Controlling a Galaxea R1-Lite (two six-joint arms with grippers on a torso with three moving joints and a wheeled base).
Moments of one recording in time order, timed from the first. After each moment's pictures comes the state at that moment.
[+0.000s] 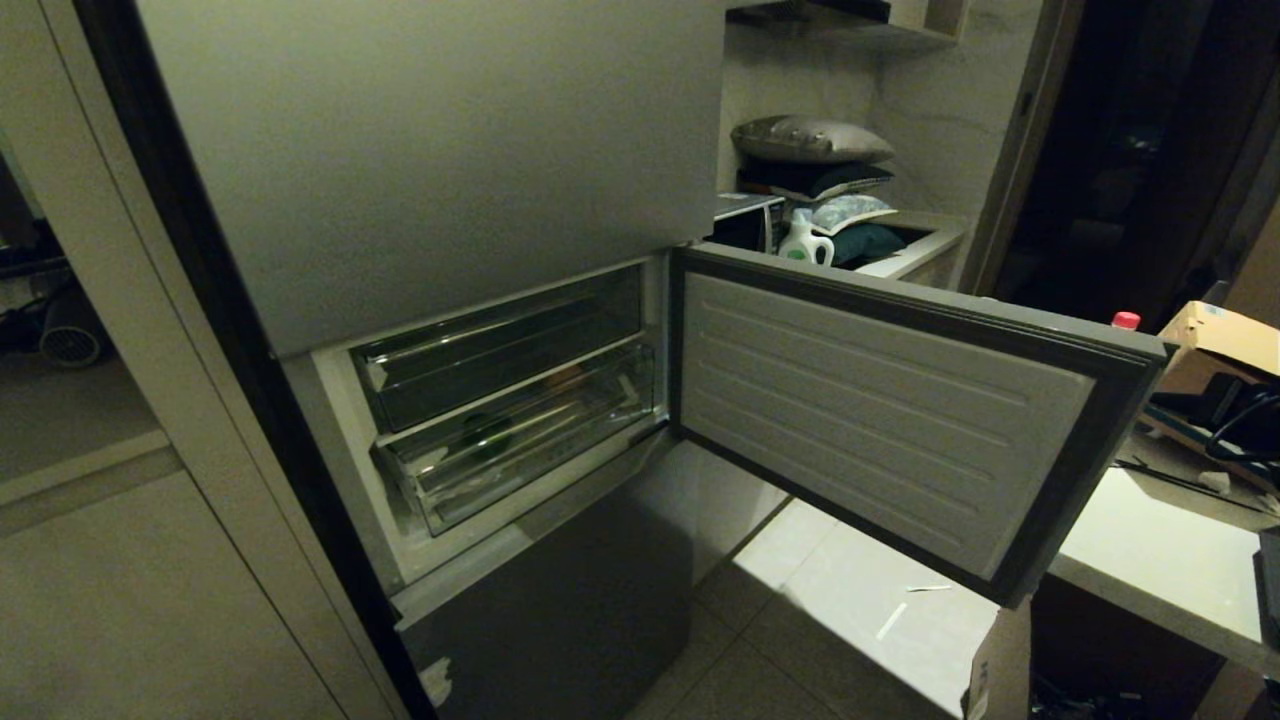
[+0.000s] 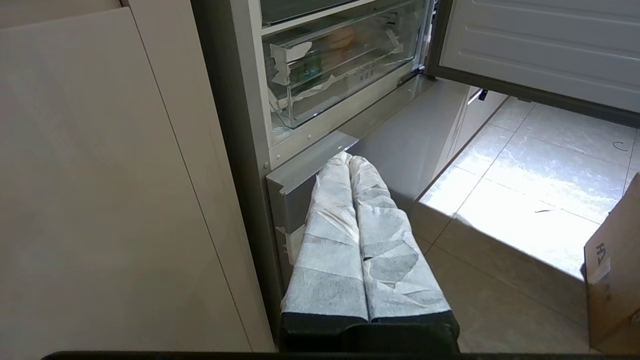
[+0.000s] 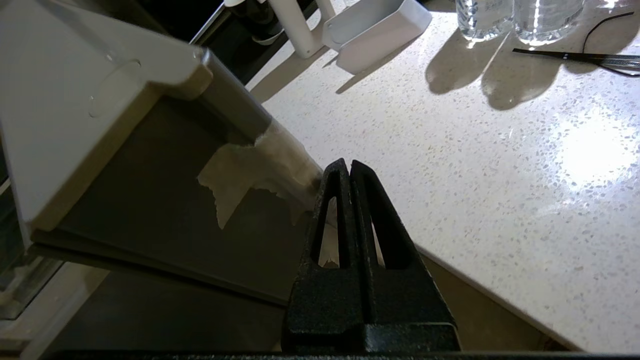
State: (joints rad) left arm -0.01 0.00 0.00 0.00 0.00 0.00; right arm -0.53 1.86 -0.96 -0.55 0.59 0.26
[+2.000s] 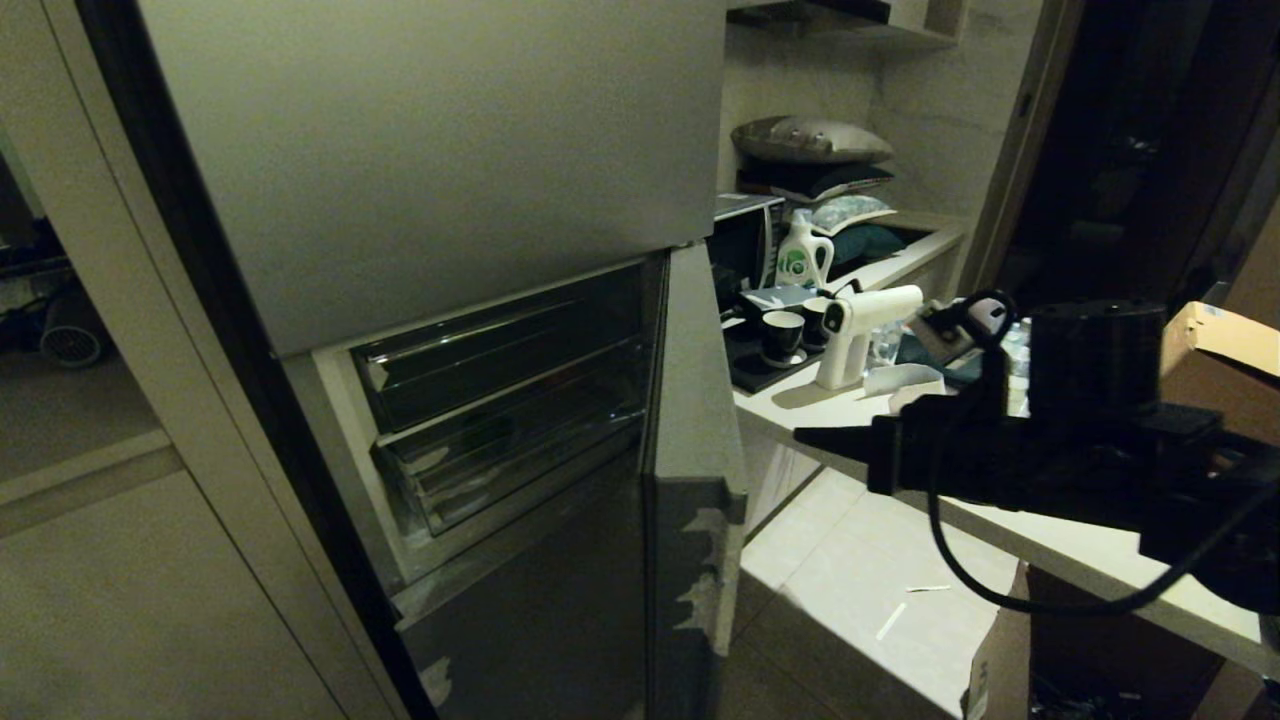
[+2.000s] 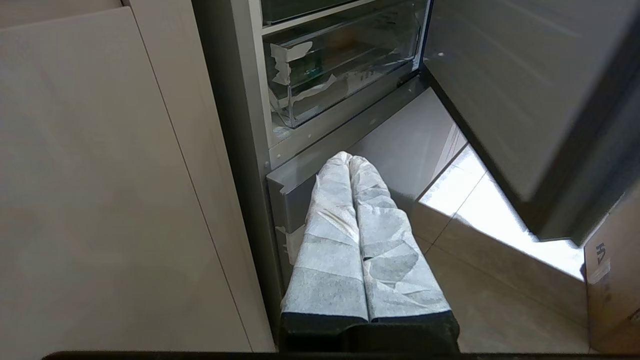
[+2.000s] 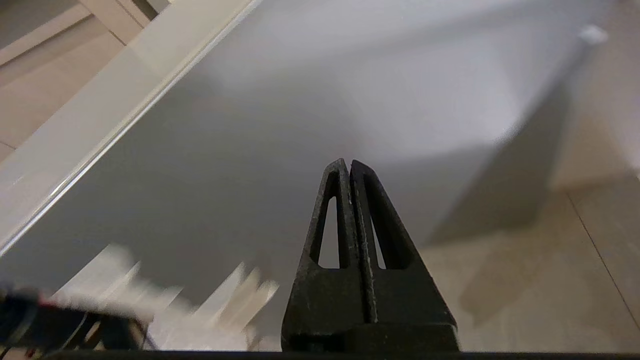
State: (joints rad) left arm -0.01 0.00 0.00 0.00 0.00 0.00; right arm 0.40 1.71 -0.84 -0.59 0.42 0.29
